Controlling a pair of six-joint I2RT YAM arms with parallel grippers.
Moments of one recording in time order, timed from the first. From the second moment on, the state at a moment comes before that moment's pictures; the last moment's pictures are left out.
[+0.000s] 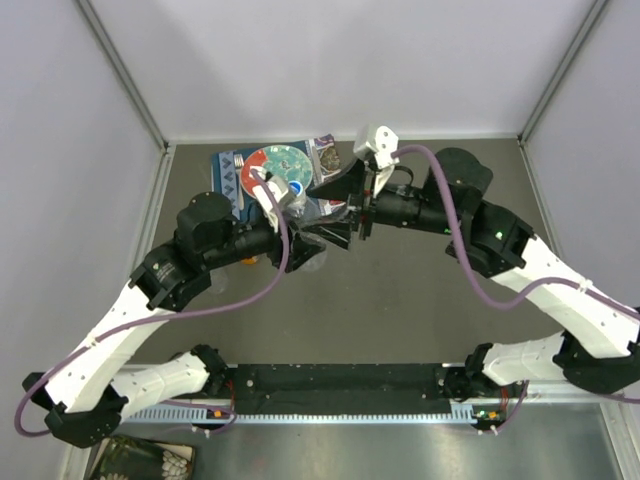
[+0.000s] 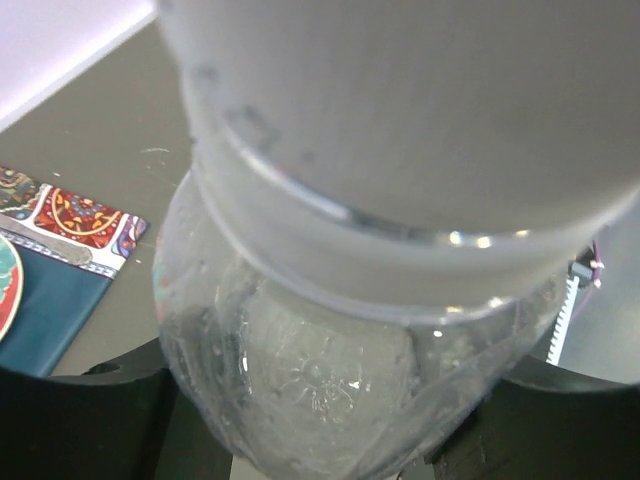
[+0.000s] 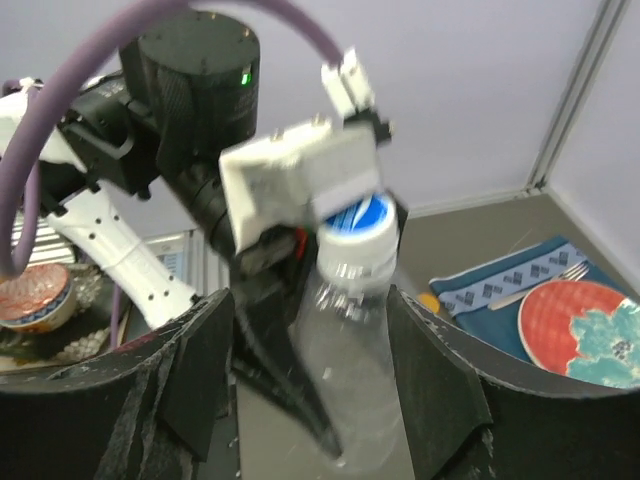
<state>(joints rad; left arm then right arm) -0.75 0.95 1.24 -0.52 0.33 -0.05 1.02 1.27 1.62 -0.29 -0.36 0.04</state>
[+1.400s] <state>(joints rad) -0.70 0.91 1.21 -0.45 0.48 -0.09 0.93 1.39 1.69 -0.22 -0.63 0.07</state>
